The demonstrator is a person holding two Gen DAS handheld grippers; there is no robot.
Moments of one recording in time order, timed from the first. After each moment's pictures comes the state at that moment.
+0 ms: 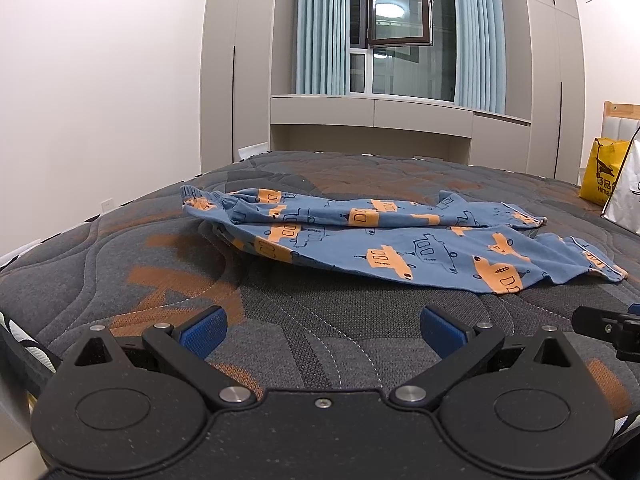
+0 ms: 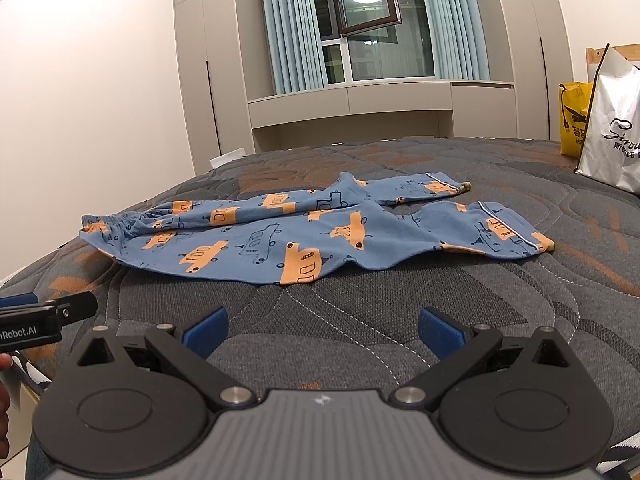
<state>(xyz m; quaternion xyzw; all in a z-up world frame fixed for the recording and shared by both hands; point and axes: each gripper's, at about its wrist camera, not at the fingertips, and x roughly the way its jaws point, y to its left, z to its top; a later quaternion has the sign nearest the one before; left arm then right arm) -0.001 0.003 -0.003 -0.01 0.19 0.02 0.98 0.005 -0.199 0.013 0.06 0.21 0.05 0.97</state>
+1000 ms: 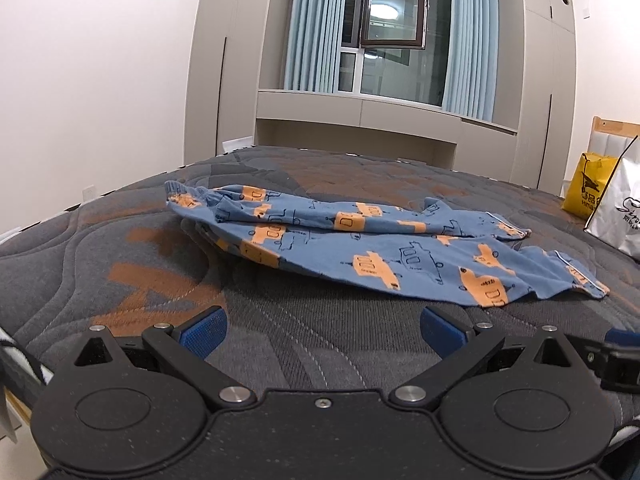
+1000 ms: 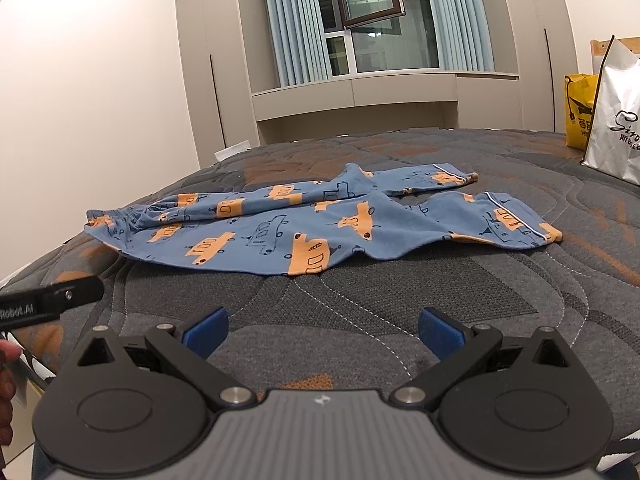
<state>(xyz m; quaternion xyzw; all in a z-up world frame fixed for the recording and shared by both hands) 0.012 0.015 0.005 -0.04 0.19 -0.02 0.98 0.007 -0.195 0.014 0.07 0.23 0.06 0.97</state>
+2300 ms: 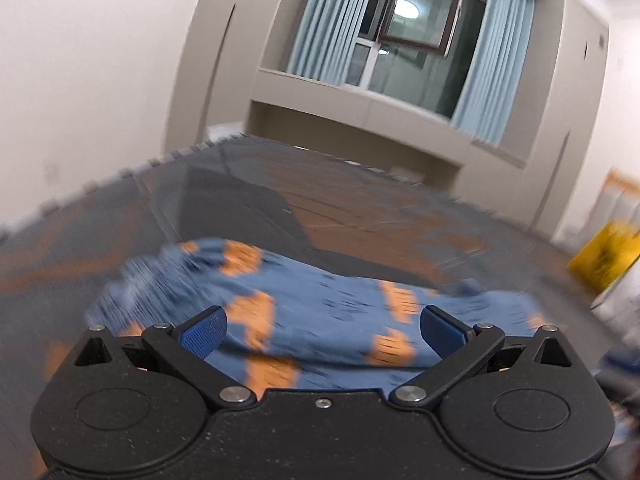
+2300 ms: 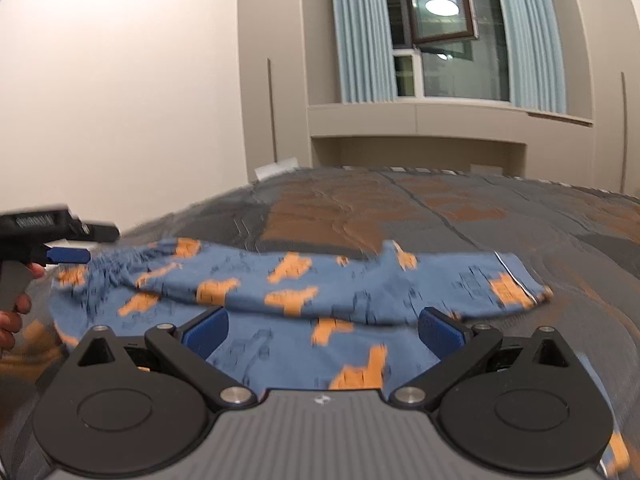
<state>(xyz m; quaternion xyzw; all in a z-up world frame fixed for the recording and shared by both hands) 0.232 0.077 0.057 -0.10 0.22 -0.03 0.97 0.188 -0.219 0.067 0.01 0.19 0.16 0.97</state>
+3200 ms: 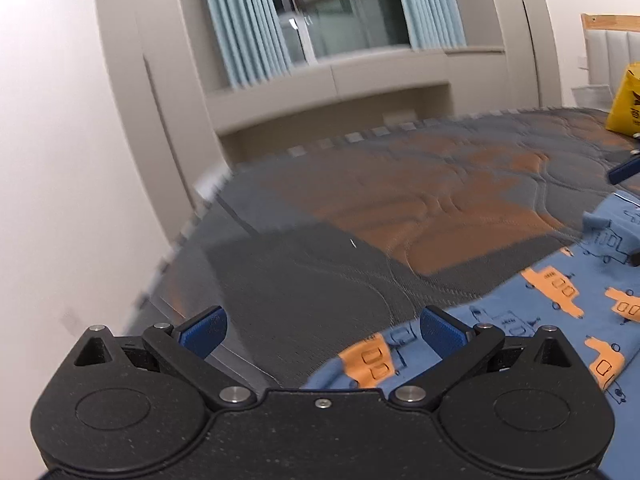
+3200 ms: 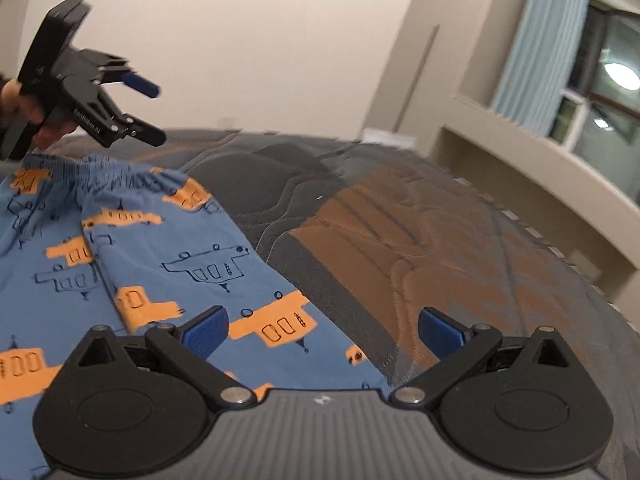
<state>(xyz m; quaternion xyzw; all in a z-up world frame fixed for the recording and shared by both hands) 0.383 0.138 0.076 0.14 0.25 -0.07 0.96 0.394 -0.152 0.076 -0.24 0.23 0.32 0.89</state>
